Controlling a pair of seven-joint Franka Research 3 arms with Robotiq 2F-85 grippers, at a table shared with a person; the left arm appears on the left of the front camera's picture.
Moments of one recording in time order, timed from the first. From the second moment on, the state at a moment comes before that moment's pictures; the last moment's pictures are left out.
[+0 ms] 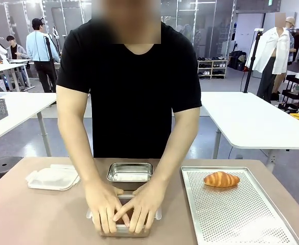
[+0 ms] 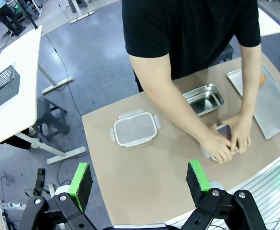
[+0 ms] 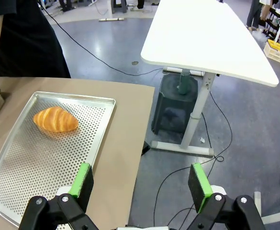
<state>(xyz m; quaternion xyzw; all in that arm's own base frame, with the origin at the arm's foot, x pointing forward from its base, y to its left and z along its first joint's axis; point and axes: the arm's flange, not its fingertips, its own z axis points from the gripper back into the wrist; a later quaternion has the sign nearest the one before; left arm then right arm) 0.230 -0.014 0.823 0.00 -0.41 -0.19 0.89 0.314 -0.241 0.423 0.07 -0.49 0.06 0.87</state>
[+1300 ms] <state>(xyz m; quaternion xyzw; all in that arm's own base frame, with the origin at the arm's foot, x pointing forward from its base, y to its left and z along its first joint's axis) 0.230 -0.014 0.823 0.00 -0.41 -0.19 0.89 0.314 -0.241 0.423 0.07 -0.49 0.06 0.87</state>
